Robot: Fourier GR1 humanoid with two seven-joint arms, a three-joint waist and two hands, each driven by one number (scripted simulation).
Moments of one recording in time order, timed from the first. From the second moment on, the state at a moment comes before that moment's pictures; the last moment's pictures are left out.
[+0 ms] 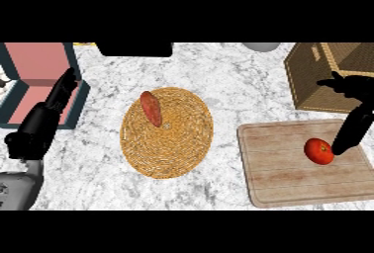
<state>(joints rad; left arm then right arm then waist) -0.19 0.43 -0.06 -1.55 0.00 0.06 -0.01 -0.59 -0.83 0.33 -1.35 -0.07 0.59 0.88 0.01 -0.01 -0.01</state>
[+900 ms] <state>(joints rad) -0.21 0.38 -0.03 -1.52 -0.04 0.02 -0.02 -0.46 -0.73 0.30 -1.33 0.19 0.54 0.77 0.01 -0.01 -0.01</state>
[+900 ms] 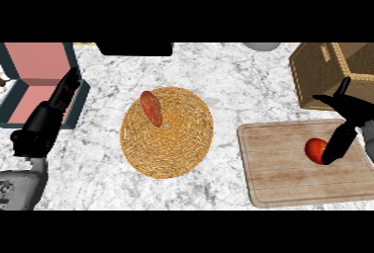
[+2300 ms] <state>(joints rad) -0.21 0.33 0.03 -1.57 -0.08 -0.04 0.03 -0.30 -0.58 0.18 -1.23 0.40 0.49 0.67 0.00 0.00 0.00</state>
